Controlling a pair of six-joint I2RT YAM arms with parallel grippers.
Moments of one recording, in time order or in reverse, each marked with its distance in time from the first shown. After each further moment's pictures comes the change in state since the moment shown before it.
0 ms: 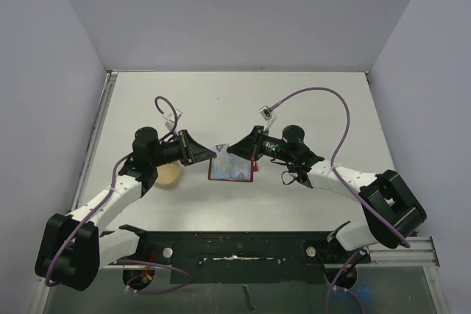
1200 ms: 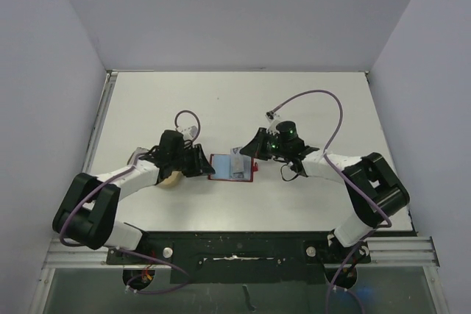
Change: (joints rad) left arm -0.081 0.278 0.083 -0.377 -0.356 0.310; right arm -0.091 0.160 0.068 -0.293 0.166 -0.061
